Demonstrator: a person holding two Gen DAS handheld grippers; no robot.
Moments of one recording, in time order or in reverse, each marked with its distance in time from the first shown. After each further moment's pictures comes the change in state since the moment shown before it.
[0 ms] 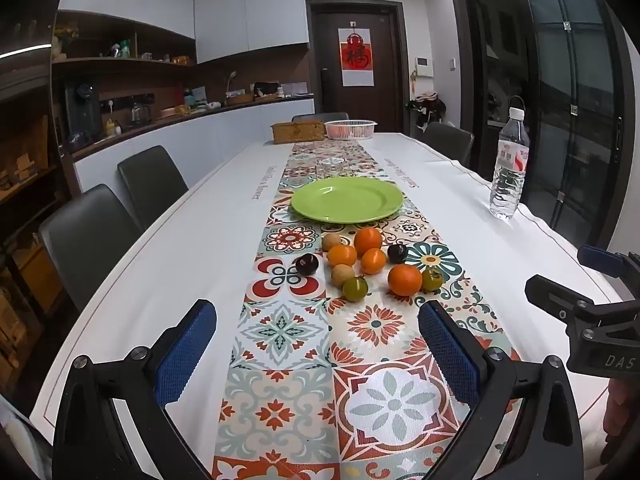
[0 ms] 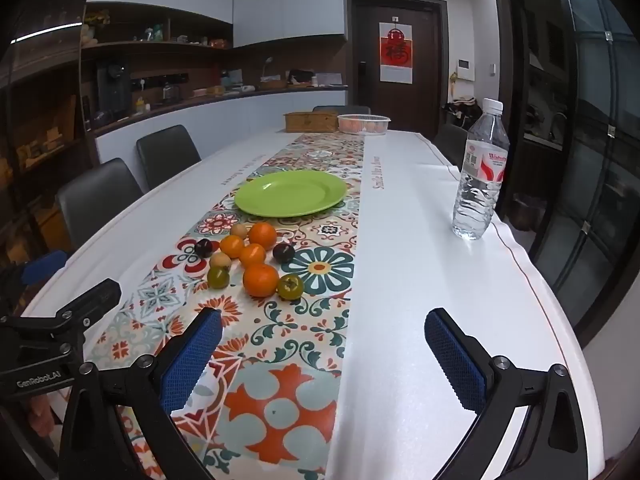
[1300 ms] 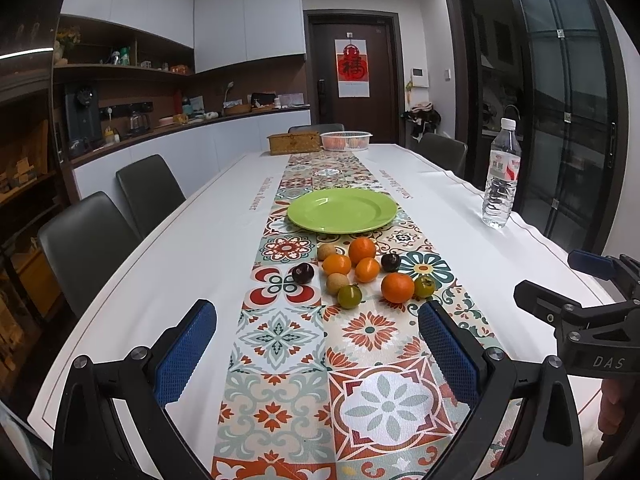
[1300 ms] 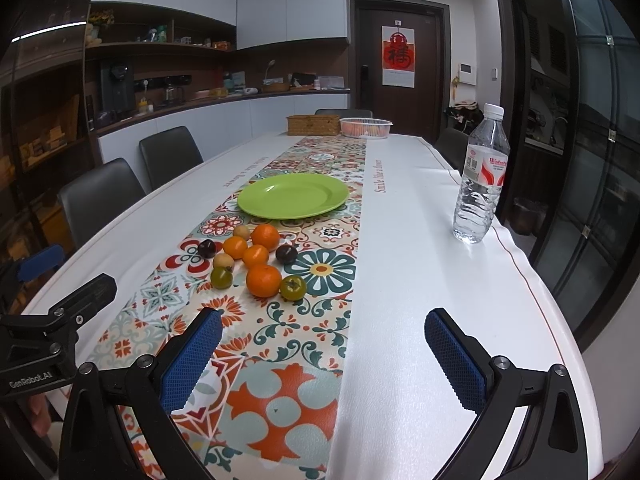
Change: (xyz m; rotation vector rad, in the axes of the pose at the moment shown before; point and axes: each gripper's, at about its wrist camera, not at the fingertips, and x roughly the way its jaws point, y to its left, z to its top) left arm -0.014 0.001 0.003 0.001 -0.031 -0.014; right arm -0.006 0.001 -0.001 -0.006 -0.007 -0.008
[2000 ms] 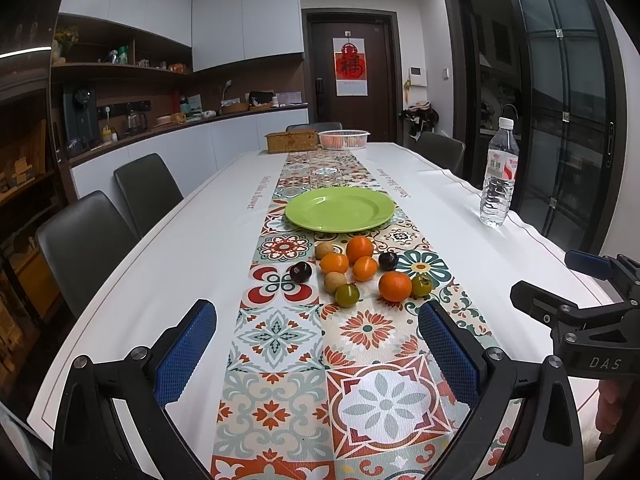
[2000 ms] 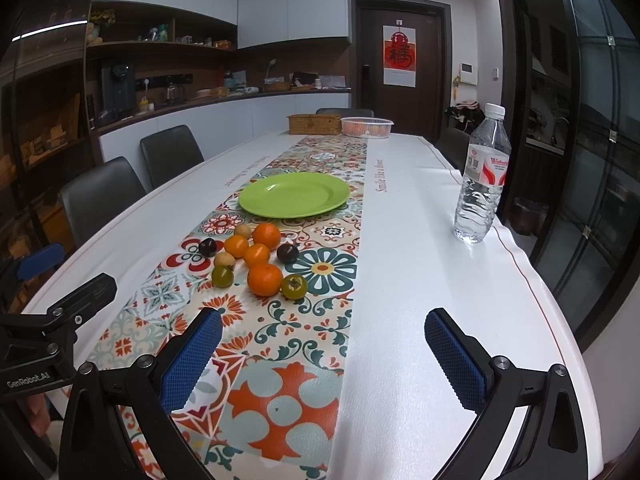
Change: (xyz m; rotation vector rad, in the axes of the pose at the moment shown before) left arm -0.002 -0.003 -0.001 0.001 0.002 -0.004; right arm 0.000 0.001 -0.001 -0.001 -0.001 0.000
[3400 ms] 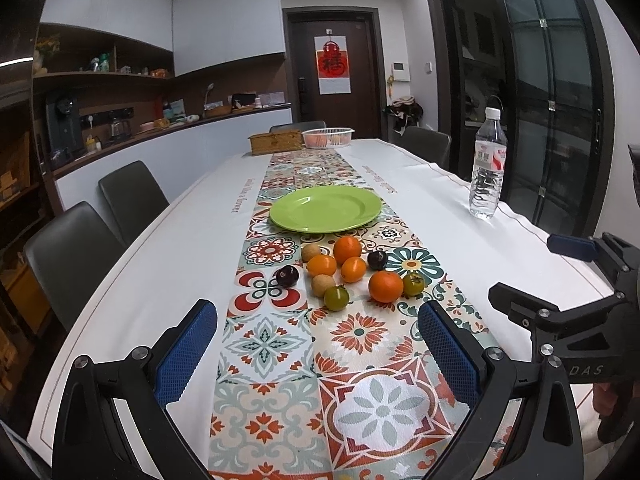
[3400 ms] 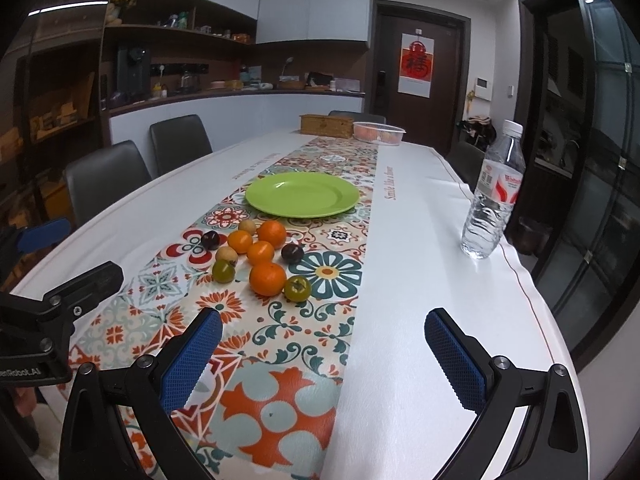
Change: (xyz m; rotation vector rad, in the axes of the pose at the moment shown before) left arm 0.016 -0.004 0.003 0.054 0.008 -0.052; right arm 0.017 0.014 -0.004 -0.096 -0.011 0.000
